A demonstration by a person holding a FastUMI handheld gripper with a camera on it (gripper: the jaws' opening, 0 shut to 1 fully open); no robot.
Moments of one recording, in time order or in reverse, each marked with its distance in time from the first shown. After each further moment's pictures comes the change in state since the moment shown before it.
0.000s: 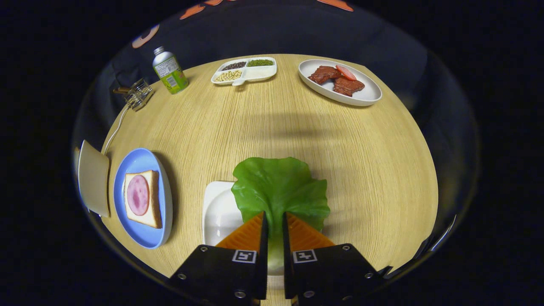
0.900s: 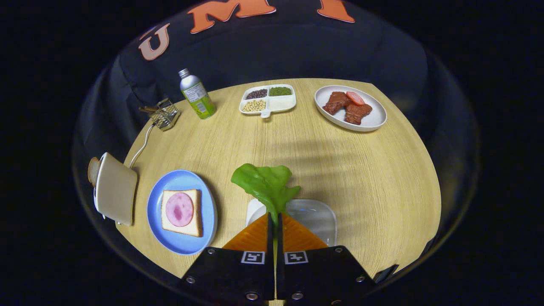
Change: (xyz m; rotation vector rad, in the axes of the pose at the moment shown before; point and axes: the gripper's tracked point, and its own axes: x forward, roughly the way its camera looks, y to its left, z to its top) arm -0.060 0.052 0.035 -0.004 -0.150 0.135
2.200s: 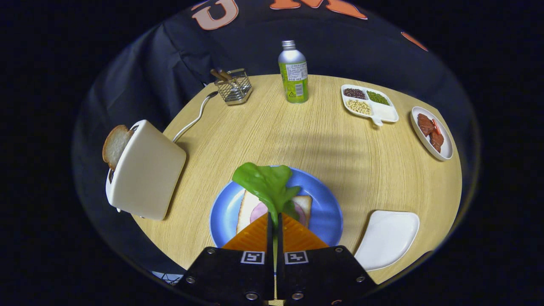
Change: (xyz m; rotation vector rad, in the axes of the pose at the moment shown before) arm 0.029 0.181 -0.015 -0.187 0.106 0.185
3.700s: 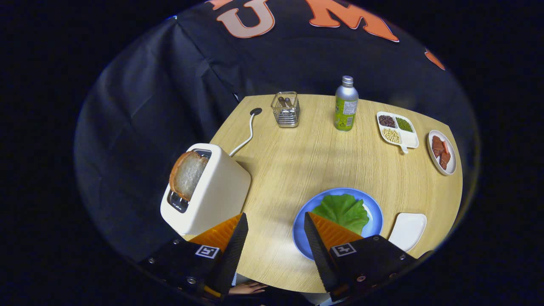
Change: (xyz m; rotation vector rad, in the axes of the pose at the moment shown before) arm -0.091 0.143 0.071 -0.028 -0.087 0.105
